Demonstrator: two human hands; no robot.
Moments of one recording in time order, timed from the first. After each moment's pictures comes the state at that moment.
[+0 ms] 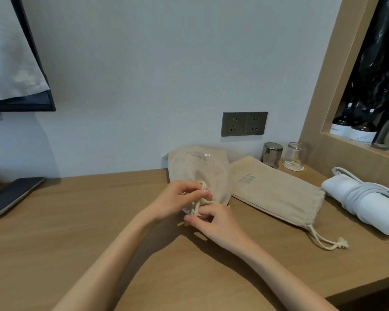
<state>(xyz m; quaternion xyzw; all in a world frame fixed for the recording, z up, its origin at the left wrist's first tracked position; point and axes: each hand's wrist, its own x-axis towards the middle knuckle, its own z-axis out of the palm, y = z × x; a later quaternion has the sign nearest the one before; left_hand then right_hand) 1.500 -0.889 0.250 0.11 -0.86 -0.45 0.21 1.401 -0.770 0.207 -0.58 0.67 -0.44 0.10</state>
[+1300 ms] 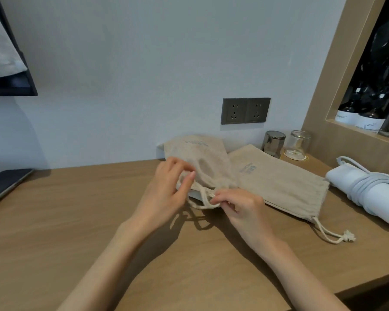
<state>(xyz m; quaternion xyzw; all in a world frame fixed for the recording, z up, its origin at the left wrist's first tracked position) 1.512 -0.881 0.243 0.18 -0.89 -0.20 0.37 1.362 -0.750 0.198 -0.60 0.65 -0.44 -0.17</state>
